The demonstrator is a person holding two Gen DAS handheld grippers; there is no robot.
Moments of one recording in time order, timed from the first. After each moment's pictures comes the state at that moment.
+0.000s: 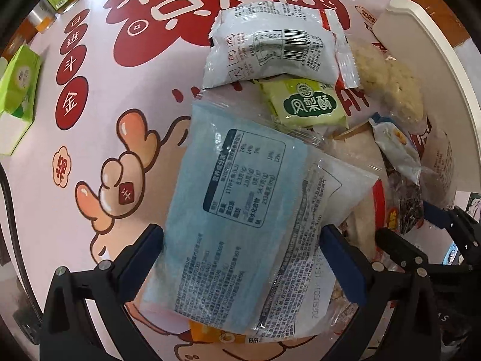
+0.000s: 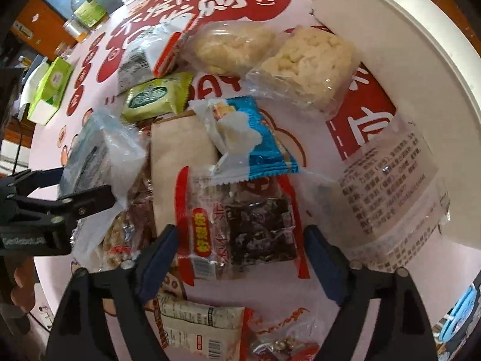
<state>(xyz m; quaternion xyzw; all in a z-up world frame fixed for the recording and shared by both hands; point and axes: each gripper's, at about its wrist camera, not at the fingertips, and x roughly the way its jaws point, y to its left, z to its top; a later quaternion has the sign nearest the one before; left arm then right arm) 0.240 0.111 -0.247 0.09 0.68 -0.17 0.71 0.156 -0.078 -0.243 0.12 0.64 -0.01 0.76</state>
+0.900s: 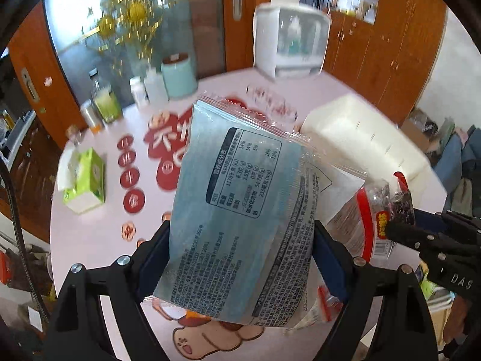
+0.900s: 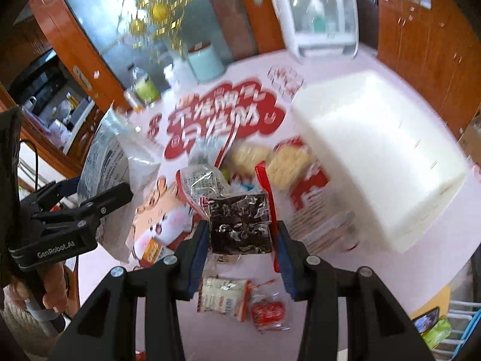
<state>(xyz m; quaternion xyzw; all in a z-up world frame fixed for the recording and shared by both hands) 0.138 0.094 -0.042 0.09 0.45 -0.18 0.87 0.079 -0.122 -0.073 0.13 0.47 0.01 0.88</state>
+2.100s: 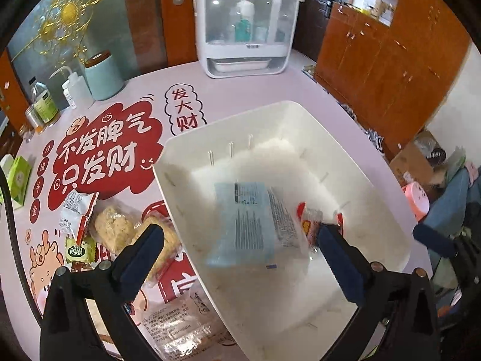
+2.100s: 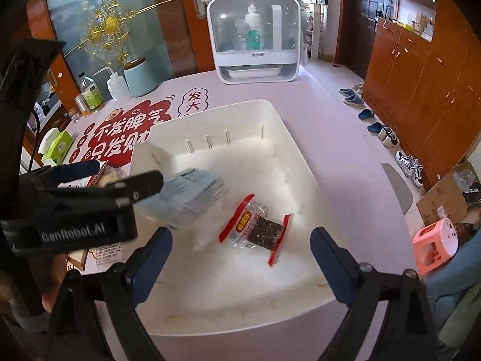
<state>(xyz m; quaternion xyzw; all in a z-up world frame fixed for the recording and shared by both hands) 0.200 -0.223 -0.103 0.04 0.49 -0.15 0.86 0.127 -0.370 -0.105 0.03 0.47 0.00 0.88</state>
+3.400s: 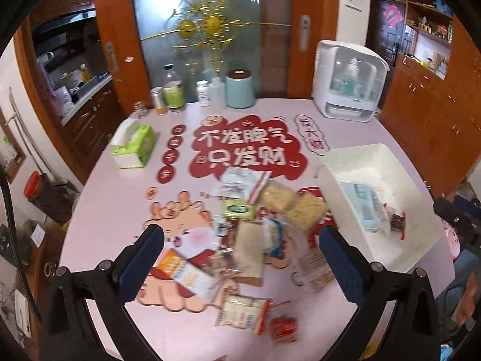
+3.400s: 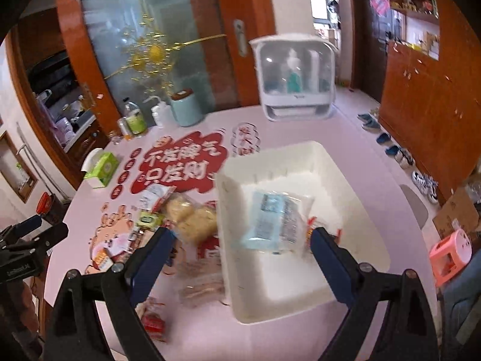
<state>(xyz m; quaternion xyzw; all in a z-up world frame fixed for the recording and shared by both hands) 0.064 0.029 -0.004 0.00 0.42 0.02 0.91 0.081 -0.264 -0.024 0.04 0.40 0.05 0.91</state>
